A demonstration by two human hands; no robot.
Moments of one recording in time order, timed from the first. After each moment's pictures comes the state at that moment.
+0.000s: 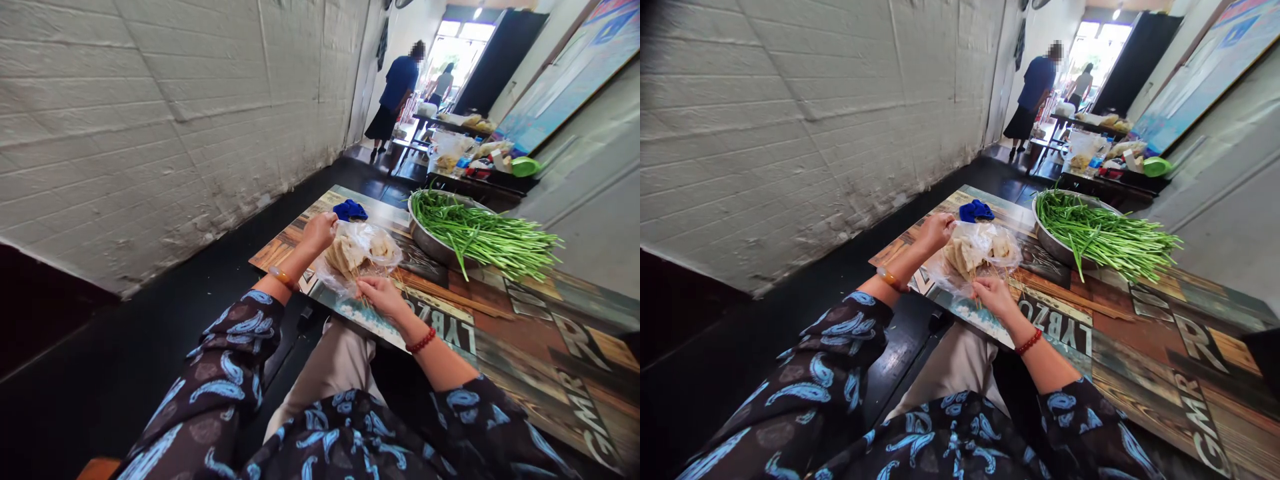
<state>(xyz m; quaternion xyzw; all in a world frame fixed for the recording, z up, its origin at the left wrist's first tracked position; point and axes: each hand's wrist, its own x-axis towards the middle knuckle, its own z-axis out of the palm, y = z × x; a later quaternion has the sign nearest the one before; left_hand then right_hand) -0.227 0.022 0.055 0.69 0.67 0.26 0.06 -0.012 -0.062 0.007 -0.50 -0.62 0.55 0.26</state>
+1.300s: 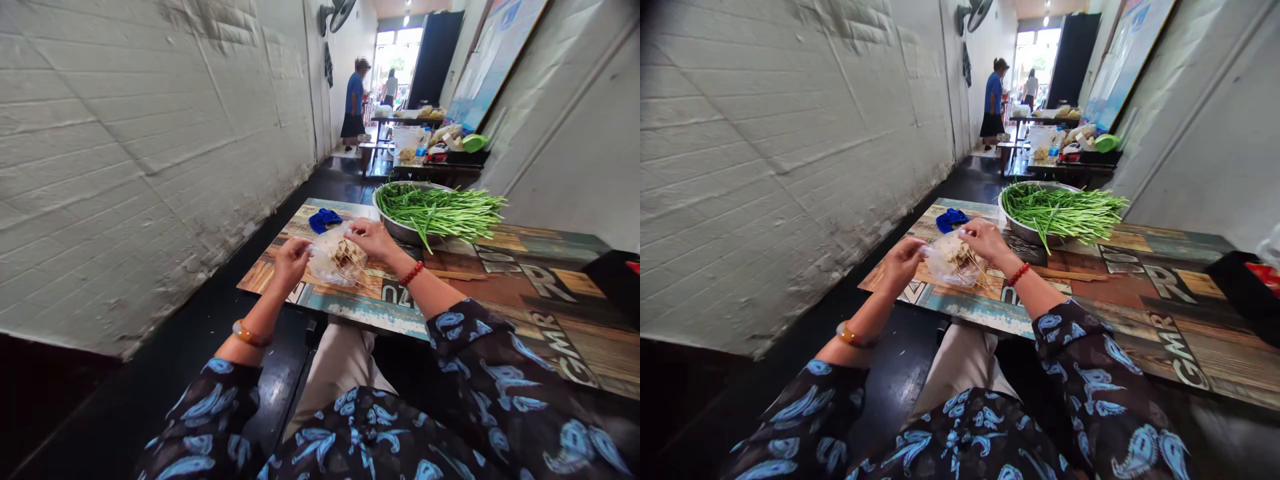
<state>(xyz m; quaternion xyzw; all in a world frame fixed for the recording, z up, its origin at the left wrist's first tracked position) -0.217 -0.046 0.061 0.67 0.53 0.49 0.15 0.012 0.003 0.106 -0.44 -0.82 0.20 0.32</state>
